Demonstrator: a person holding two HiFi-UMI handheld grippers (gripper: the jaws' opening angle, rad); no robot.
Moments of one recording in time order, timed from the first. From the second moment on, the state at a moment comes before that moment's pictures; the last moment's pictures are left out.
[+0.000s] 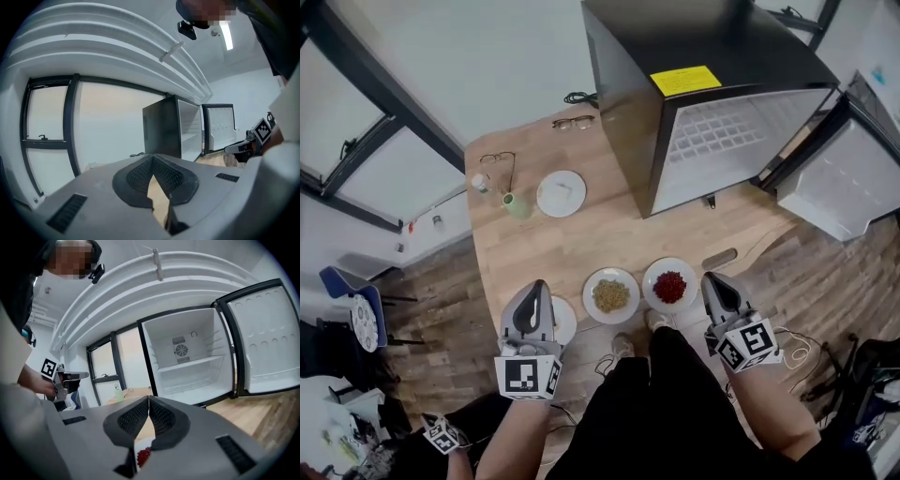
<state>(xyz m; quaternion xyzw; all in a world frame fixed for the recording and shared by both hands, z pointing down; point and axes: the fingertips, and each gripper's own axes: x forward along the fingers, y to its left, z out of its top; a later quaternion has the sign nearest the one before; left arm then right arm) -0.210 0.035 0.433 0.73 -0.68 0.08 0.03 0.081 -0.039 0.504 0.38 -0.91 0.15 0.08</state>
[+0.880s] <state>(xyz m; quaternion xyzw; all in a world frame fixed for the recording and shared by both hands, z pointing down) -0.168 0.017 0.446 0.77 -0.62 0.11 0.03 0.132 0.005 0.638 0.46 -0.82 0.34 0.02</state>
